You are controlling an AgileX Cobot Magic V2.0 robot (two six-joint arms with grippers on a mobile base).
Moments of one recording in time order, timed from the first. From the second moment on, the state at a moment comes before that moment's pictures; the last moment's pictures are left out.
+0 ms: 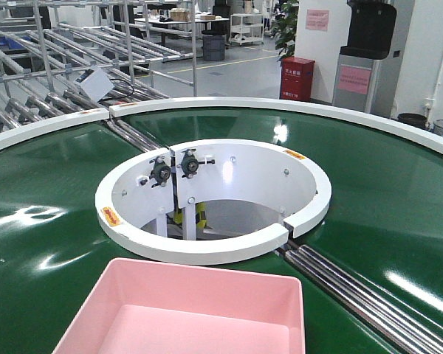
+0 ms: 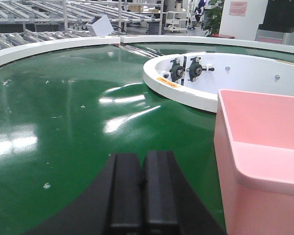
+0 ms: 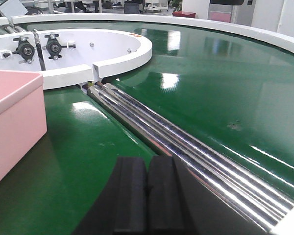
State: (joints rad) left arm 0.03 -0.01 0.03 -0.07 0.15 -0.01; right arm -0.01 -0.01 0.03 -0.12 0.22 0.10
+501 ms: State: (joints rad) left arm 0.03 -0.01 0.03 -0.07 0.15 -0.01; right arm -0.01 -0.01 0.03 -0.12 0.22 0.10
